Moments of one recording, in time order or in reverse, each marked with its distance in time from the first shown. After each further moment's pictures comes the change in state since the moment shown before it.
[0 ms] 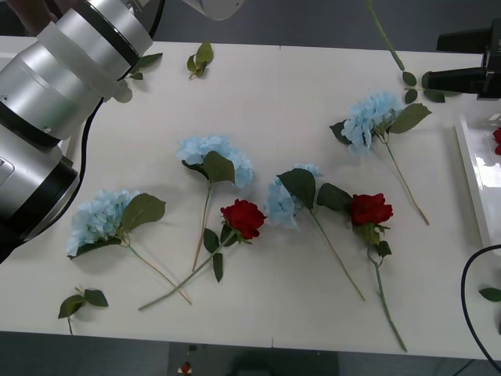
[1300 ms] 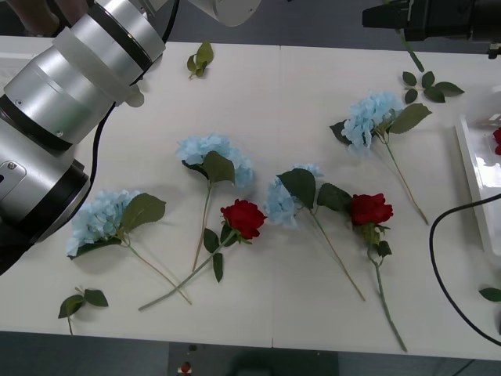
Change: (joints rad) right arm -0.200 0.109 0.159 0.000 0.235 -0.214 -0.492; left arm 0.000 -0.034 0.000 -0.001 -0.015 -0.015 0.029
